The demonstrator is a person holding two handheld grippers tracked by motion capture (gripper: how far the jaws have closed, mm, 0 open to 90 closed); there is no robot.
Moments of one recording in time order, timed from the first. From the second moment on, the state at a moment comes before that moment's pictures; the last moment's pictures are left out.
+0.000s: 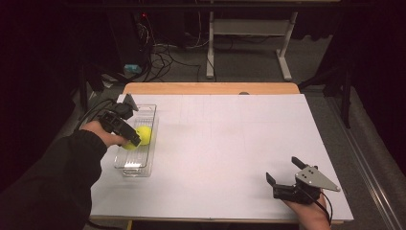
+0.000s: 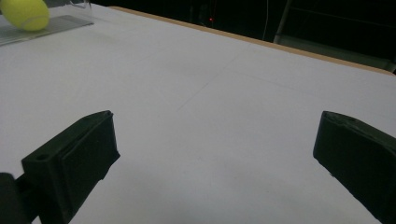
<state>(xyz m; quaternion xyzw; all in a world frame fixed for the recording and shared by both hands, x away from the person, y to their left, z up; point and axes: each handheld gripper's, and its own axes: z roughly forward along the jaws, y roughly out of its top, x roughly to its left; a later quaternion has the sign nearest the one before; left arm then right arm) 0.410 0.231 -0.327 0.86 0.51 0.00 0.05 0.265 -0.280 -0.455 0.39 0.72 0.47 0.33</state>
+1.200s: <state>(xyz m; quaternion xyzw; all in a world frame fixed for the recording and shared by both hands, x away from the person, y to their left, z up) 0.410 0.215 -0.344 0.87 0.50 0.00 0.05 0.265 -0.279 -0.455 0.39 0.72 0.47 0.33</state>
